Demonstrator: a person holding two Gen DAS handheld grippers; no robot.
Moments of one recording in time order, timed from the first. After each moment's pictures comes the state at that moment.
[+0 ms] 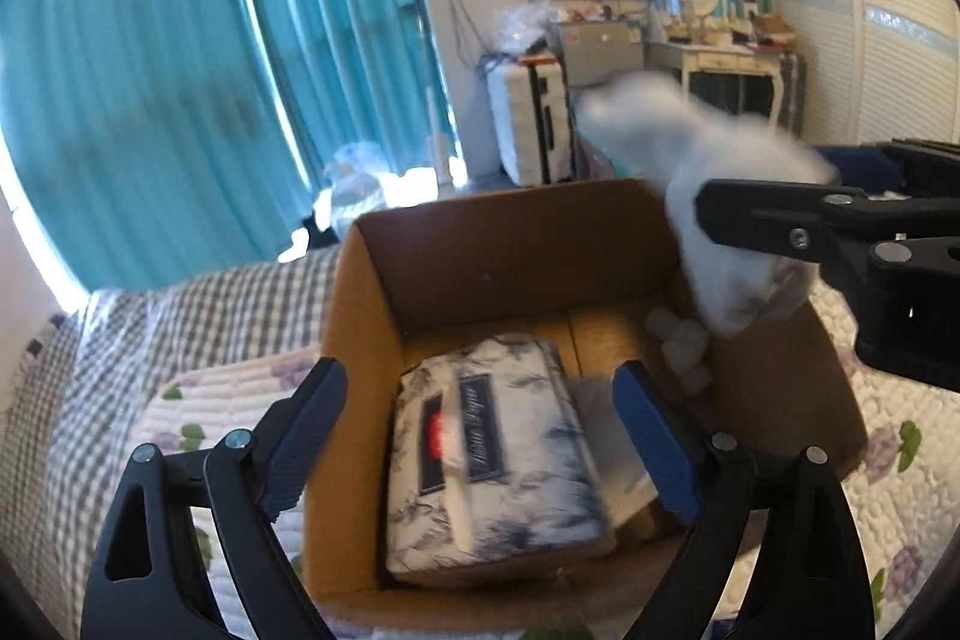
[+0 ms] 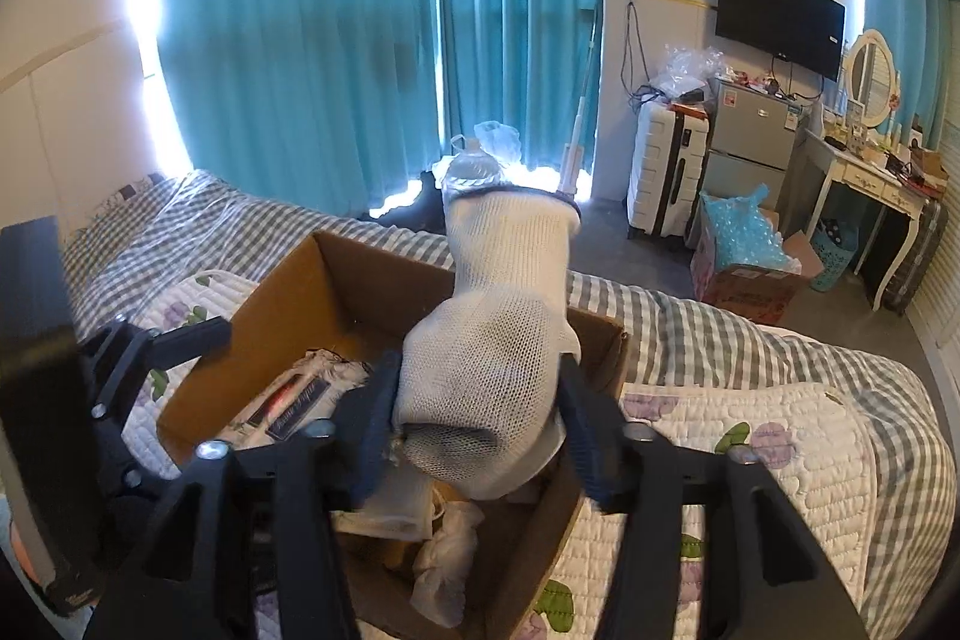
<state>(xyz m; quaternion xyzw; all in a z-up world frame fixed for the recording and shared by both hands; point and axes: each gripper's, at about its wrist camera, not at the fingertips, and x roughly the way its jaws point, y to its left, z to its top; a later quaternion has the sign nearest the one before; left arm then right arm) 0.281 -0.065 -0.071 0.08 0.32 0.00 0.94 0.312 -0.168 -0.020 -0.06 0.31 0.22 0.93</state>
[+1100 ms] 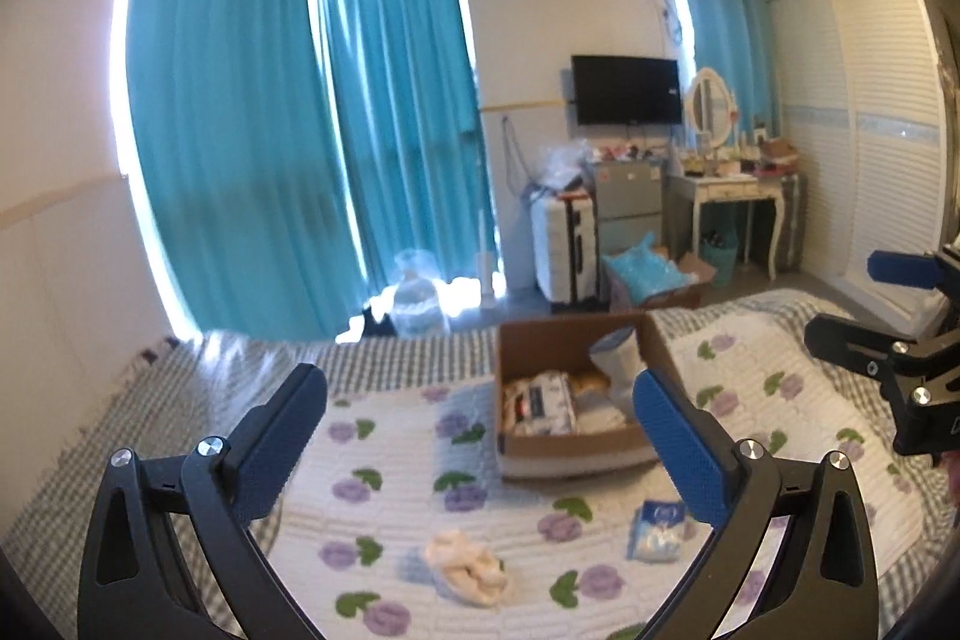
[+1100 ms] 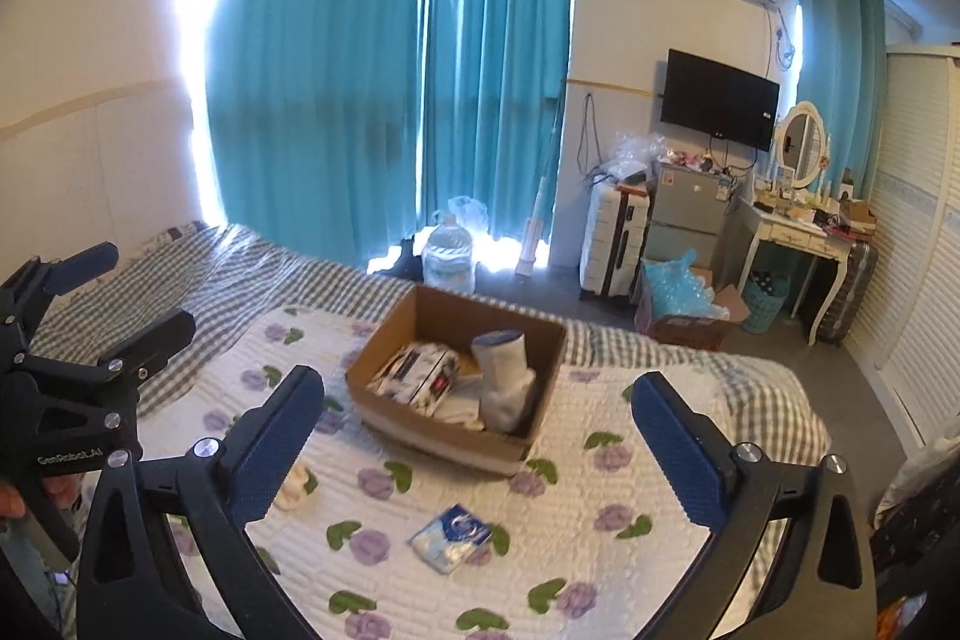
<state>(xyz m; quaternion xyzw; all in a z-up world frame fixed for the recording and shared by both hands) 0.039 0.005 0.075 0.05 0.18 0.03 0.98 0.041 -0.193 0.115 -0.08 0.22 0.17 0.96</state>
